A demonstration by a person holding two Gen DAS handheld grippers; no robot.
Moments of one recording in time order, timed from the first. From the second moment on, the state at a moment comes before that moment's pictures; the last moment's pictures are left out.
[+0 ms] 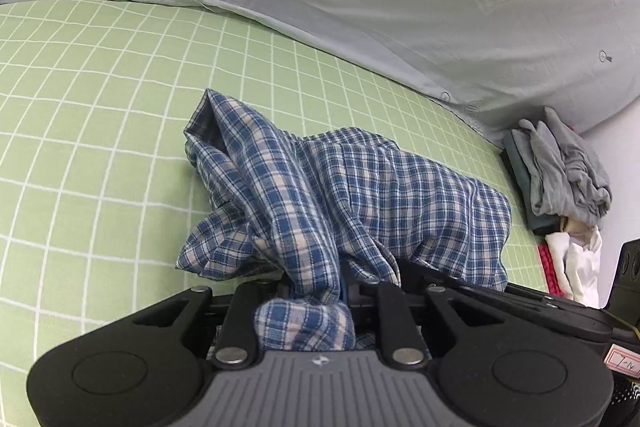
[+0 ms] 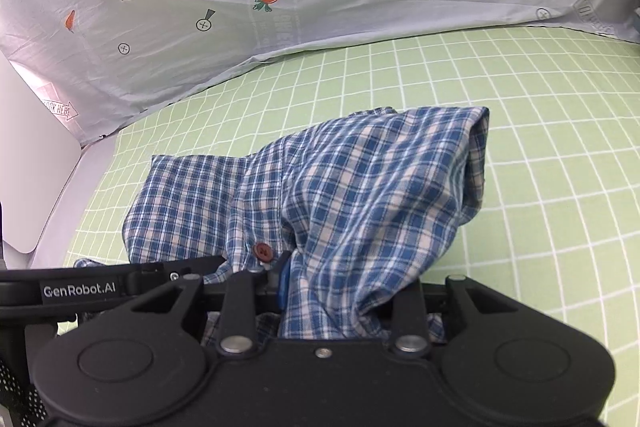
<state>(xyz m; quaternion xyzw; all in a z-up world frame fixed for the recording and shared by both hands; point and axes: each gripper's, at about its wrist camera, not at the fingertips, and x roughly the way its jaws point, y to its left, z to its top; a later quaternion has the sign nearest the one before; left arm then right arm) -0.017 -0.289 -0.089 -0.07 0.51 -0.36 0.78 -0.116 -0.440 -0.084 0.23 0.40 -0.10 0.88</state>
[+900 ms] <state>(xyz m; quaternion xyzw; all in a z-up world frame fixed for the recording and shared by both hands) -0.293 -0.627 -0.009 -0.09 0.37 -0.53 0.76 -0.459 -0.765 0.026 0.11 0.28 -0.18 0.94</state>
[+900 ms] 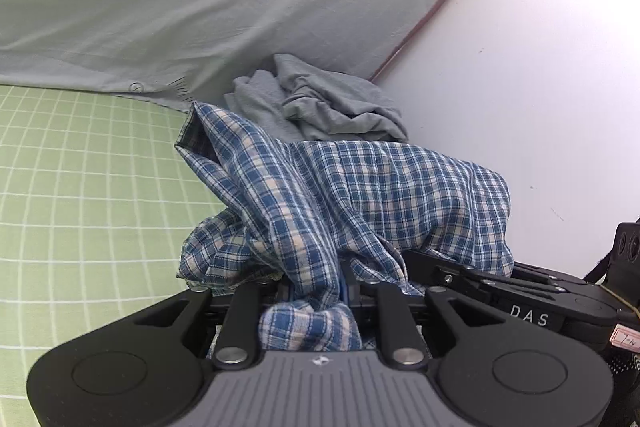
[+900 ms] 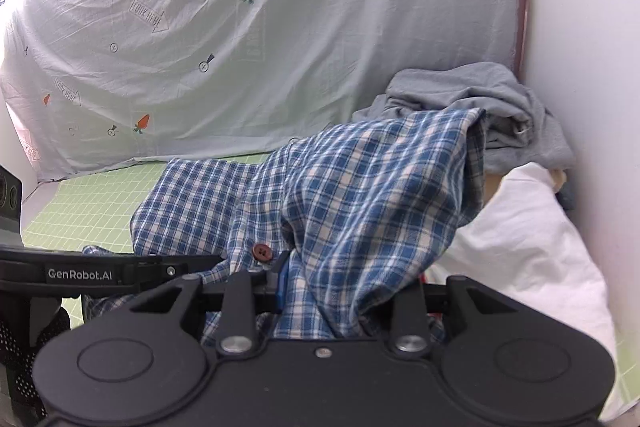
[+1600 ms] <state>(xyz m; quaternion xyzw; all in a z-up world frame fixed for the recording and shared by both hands) -0.334 -0.762 -0.052 0.03 0.34 -0.42 0.84 -0.521 -0.886 -0.034 -0.05 0.21 -0.49 0.85</state>
